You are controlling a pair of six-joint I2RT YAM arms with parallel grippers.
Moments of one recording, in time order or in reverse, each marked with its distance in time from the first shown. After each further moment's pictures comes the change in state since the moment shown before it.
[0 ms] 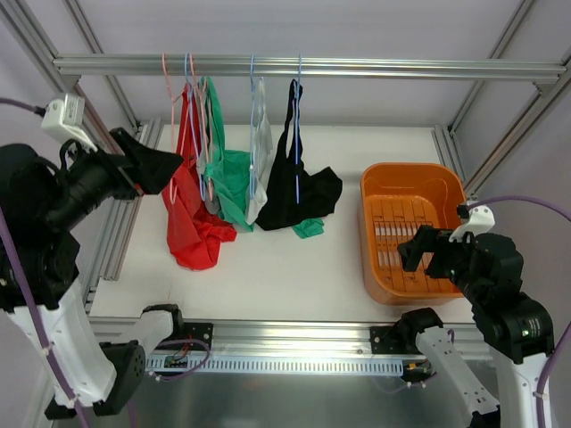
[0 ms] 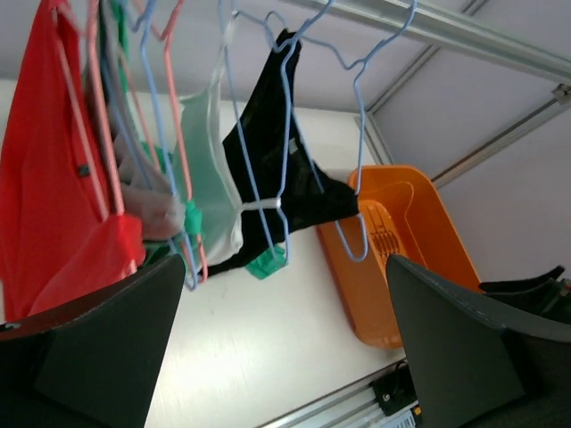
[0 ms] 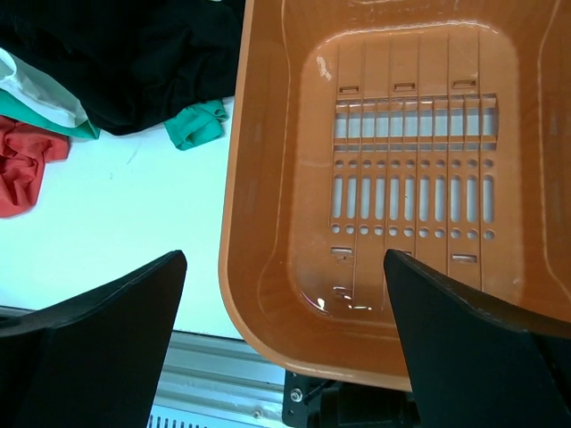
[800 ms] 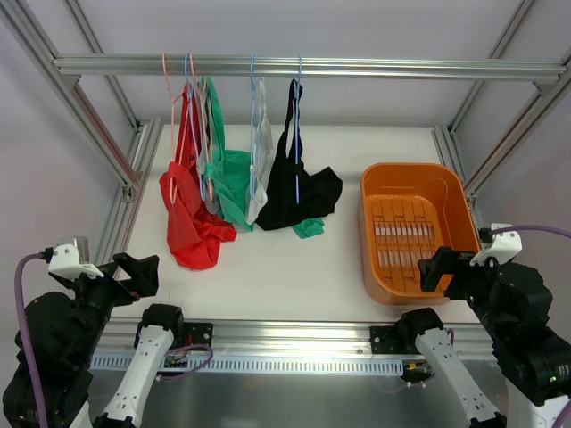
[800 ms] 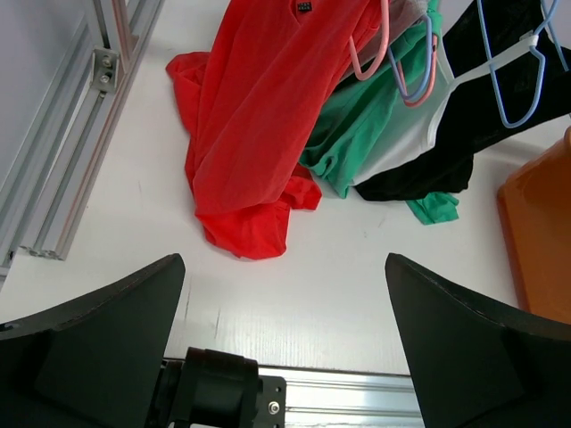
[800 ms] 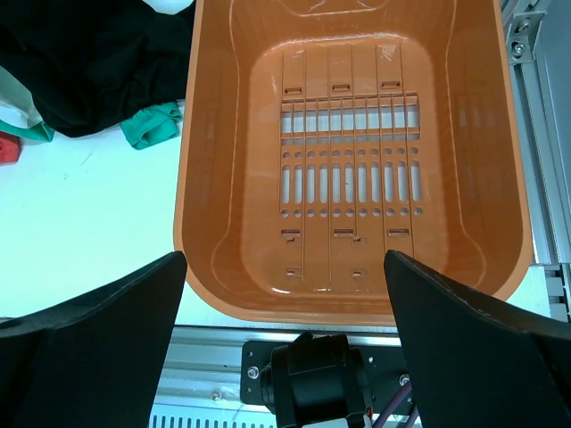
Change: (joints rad) left arm -0.206 -0.698 -0.661 -0.114 -0.603 0.100; right arm 0.000 -0.086 0.116 -0.160 0.118 -0.066
